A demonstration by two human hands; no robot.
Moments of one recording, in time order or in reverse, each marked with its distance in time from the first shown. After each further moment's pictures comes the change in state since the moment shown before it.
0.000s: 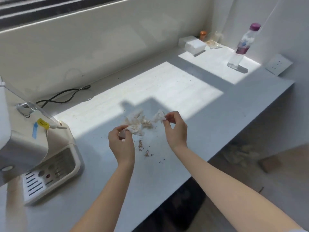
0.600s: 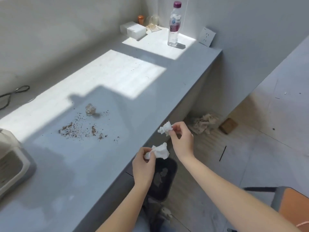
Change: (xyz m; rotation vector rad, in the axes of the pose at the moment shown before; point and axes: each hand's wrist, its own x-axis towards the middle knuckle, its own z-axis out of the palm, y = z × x) left_hand -0.224 -0.064 0.035 0.228 -0.639 0.013; right_hand -0.130 0.078 -0.180 -0.012 0.236 0.216
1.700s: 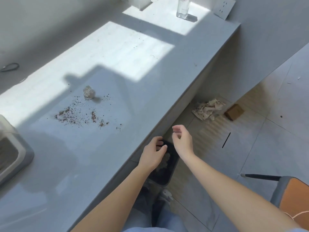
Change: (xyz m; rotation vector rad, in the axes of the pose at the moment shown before) left_hand 0.035 -0.027 0.007 0.268 -0.479 -0.103; right_hand -0.011 0.066 0.033 -0.161 -0.176 0.316
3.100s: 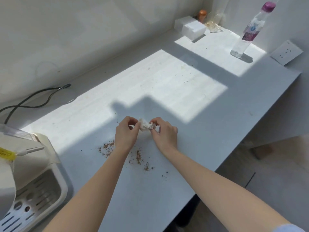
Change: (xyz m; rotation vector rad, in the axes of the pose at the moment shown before) left_hand 0.124 -0.007 -0.276 -0.121 0.608 0.059; right_hand 0.089 -0.199 0.195 -0.303 -0.115 -0.492
